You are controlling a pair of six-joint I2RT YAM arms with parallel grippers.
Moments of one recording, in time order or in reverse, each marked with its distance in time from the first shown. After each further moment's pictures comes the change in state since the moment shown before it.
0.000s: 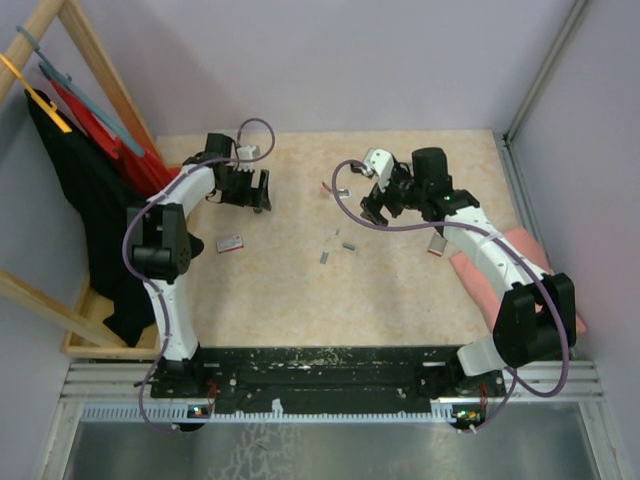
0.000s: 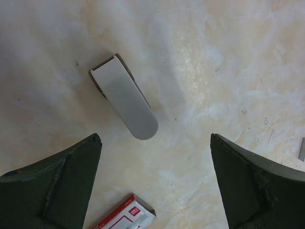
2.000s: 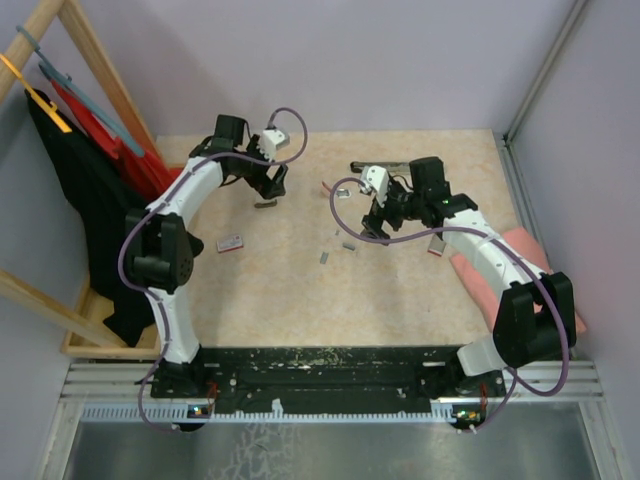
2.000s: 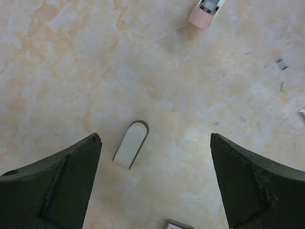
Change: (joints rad) left arm -0.098 -0.090 0.080 0.030 0.143 0.425; right arm 0.000 0.000 -0.045 -0.093 -0.111 -0.108
